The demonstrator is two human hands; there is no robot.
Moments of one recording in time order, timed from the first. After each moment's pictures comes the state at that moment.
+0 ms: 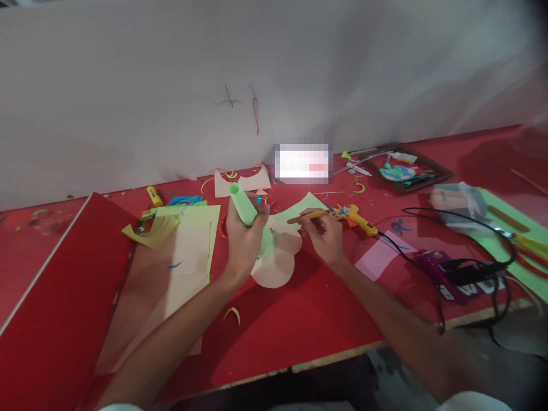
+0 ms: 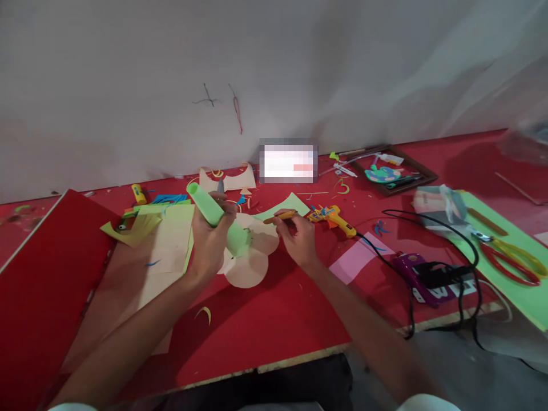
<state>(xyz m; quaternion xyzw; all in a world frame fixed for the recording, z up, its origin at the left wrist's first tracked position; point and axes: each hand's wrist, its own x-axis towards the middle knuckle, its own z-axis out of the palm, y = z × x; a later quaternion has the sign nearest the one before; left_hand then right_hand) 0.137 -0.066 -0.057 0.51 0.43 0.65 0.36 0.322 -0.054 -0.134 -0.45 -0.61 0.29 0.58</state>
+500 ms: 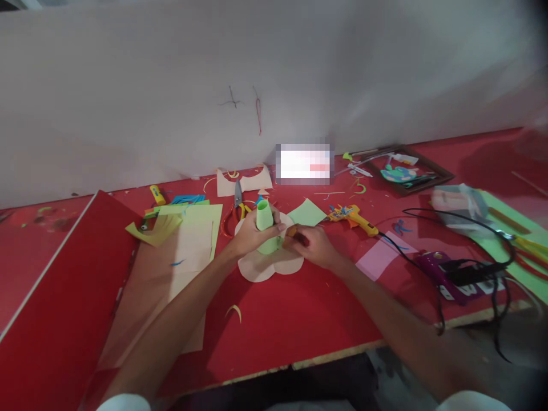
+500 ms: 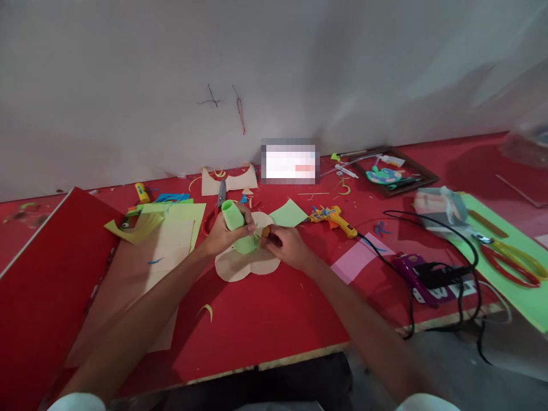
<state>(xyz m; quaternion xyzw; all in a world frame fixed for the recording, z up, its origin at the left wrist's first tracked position) 0.113 -0.037 -0.085 0.65 0.33 0.44 0.52 0.322 -0.055 -0.138 -0.41 -0.80 0.26 0.36</state>
